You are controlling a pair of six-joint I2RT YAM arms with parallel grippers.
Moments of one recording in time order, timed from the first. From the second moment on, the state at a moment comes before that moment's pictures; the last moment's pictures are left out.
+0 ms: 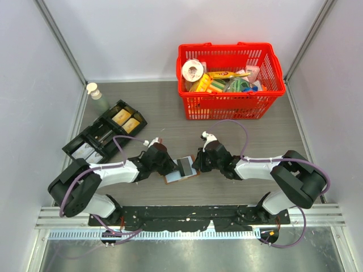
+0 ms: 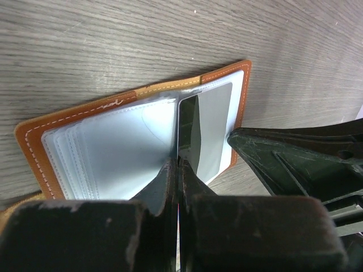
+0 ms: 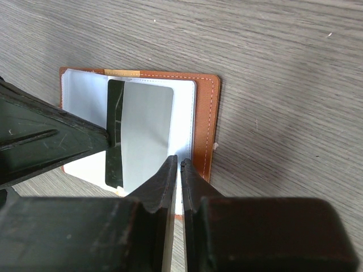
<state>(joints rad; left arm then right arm) -0.77 1.42 0.51 0.12 0.02 -1.16 0.79 1.49 0.51 0.28 -0.07 0.63</state>
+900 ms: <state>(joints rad) -0.77 1.19 0.50 -0.11 -0.09 -1.08 0.79 1.41 0.66 0.09 -0.10 0.55</state>
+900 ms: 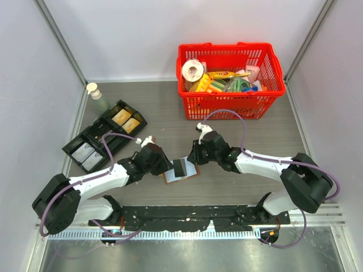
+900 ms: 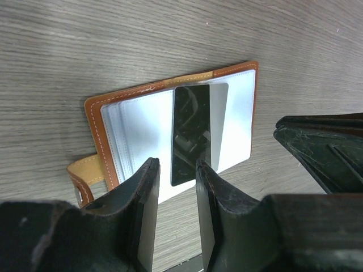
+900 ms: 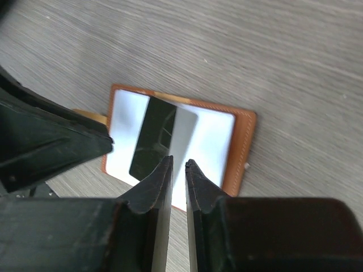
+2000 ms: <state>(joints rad) -0.77 1.35 0.53 0.01 -0.02 -1.11 0.79 1.64 0.54 0.50 -0.20 0.68</state>
